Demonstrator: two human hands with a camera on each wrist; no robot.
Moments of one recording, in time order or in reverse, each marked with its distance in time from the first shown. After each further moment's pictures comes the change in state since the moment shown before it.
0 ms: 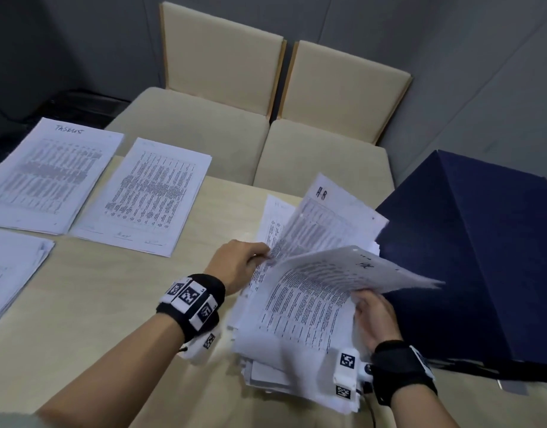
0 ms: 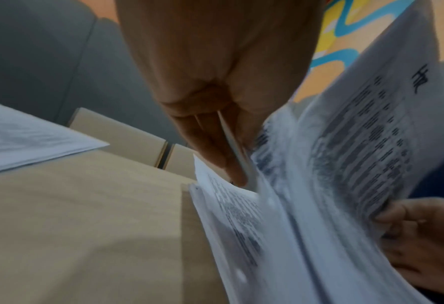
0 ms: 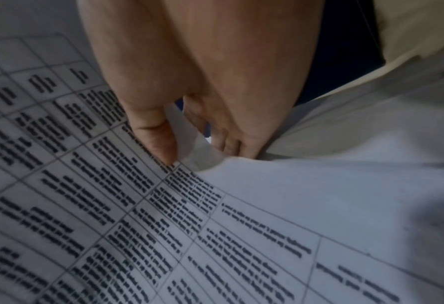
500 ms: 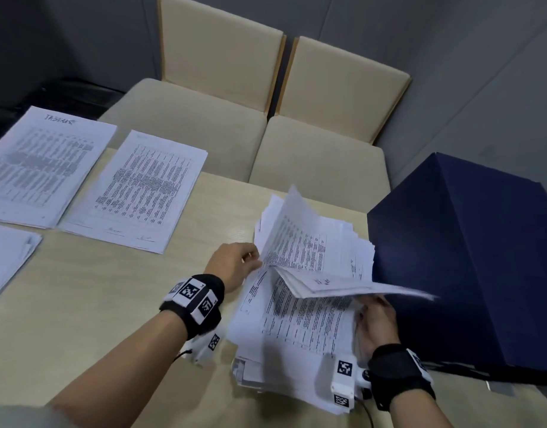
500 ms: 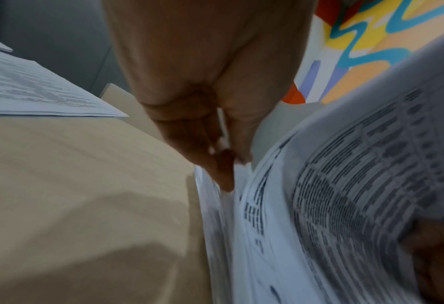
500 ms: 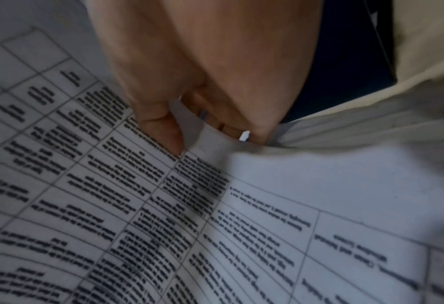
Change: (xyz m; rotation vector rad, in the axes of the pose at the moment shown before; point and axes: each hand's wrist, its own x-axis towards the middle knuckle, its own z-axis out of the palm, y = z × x) left_hand 0.005 -0.011 0.022 -0.219 -0.021 -0.285; right_hand 0.001 -0.002 -0.009 0.022 0.022 -0.020
